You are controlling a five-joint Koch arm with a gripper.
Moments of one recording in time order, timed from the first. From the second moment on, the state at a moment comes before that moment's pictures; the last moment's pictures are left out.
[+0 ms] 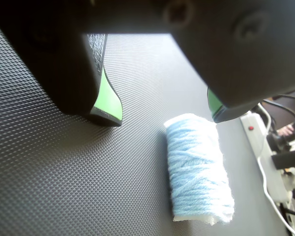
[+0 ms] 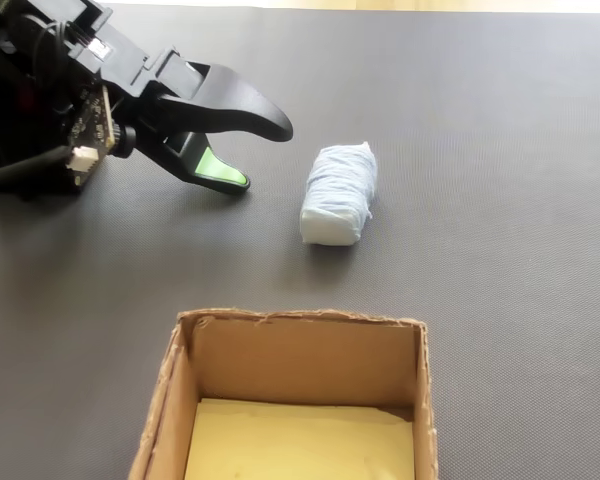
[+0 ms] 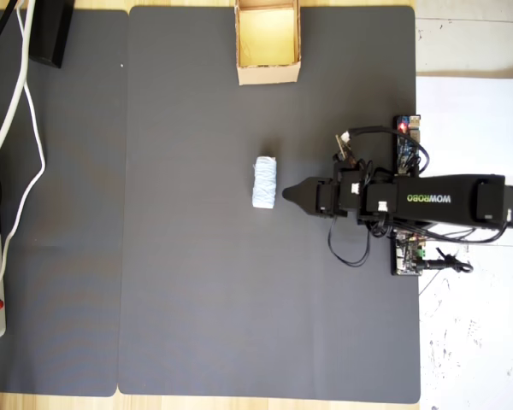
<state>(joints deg) 6.7 130.3 176.6 -3.0 91.9</state>
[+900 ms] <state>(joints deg) 7.2 130.3 176.6 -3.3 91.9</state>
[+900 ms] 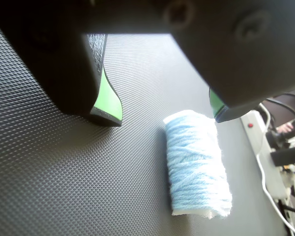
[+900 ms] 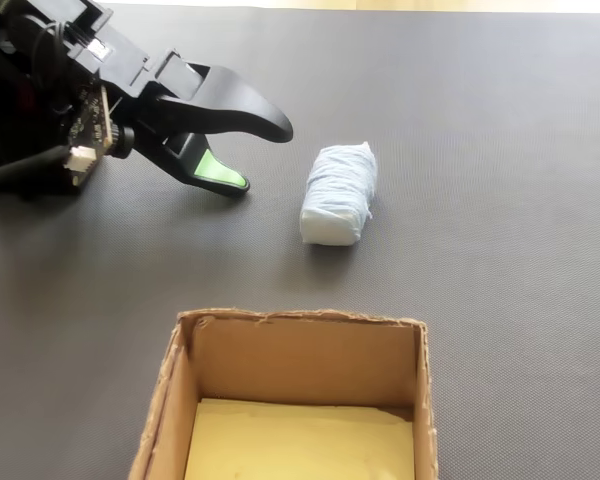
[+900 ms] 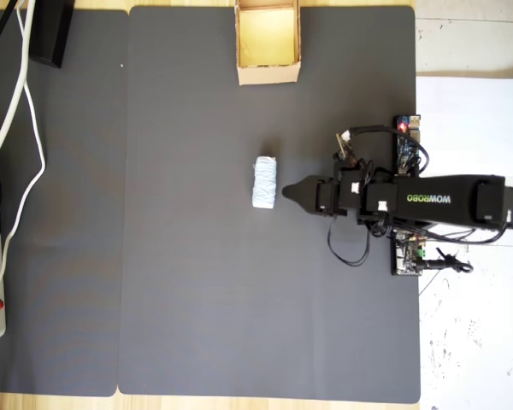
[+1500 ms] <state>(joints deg) 7.7 130.3 176.6 -7.0 91.8</state>
